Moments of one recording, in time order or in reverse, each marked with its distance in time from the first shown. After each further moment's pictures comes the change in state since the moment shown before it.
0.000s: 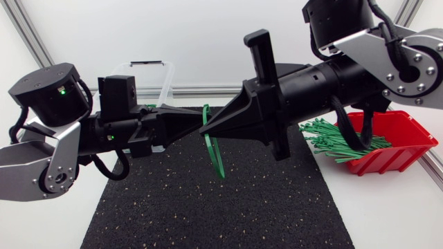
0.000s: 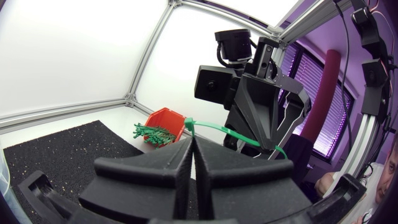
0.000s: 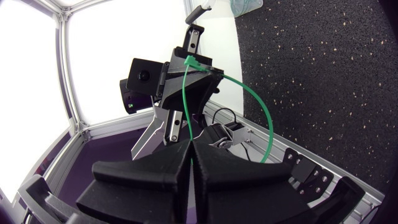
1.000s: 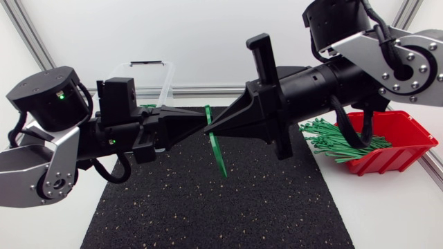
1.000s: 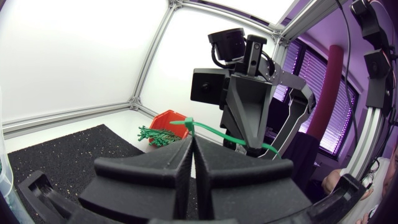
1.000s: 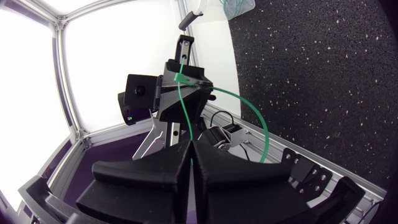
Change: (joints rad) left arm -0.027 -0.021 -0.023 0.000 -0.060 0.041; right arm -0.028 0.017 0.003 -0.023 -0.003 0.000
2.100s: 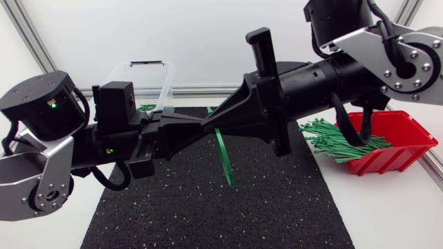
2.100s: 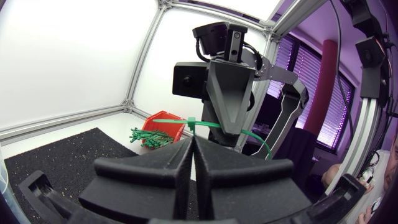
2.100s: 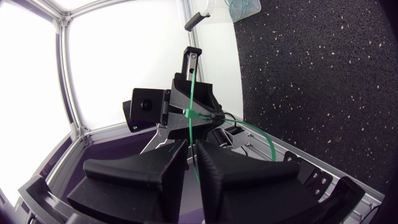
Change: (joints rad) left arm -0.041 -0.055 -0.030 -0.001 -0.016 0.018; right arm 0.007 -0.006 0.008 0.023 0.008 0.003
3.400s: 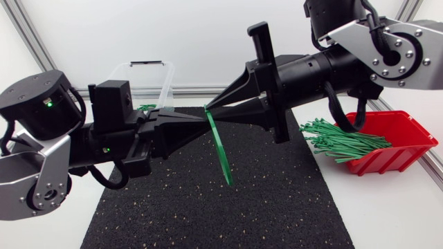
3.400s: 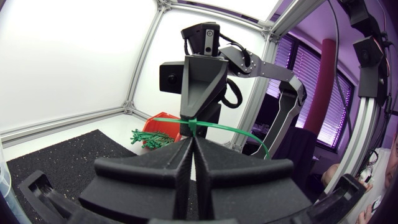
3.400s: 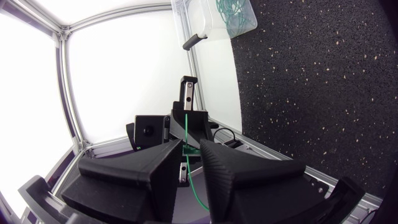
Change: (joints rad) left arm 0.011 -0.006 -0.002 0.005 0.014 0.003; right arm -0.047 0.067 0.055 0.001 0.017 0.000
